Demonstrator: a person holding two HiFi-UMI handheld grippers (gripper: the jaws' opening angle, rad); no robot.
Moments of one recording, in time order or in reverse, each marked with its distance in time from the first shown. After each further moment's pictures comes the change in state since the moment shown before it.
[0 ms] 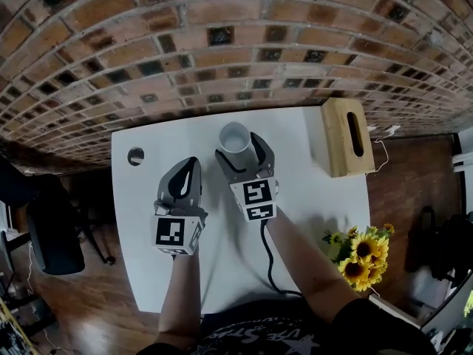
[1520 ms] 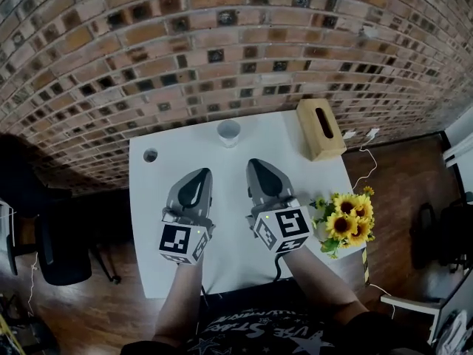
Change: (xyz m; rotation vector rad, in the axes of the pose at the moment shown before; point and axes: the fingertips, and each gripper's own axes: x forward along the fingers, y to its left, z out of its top) left arm -0.106 -0.078 0.080 0.023 -0.150 -0.182; right arm -0.200 0.034 0.123 0.189 -0.282 -0.082
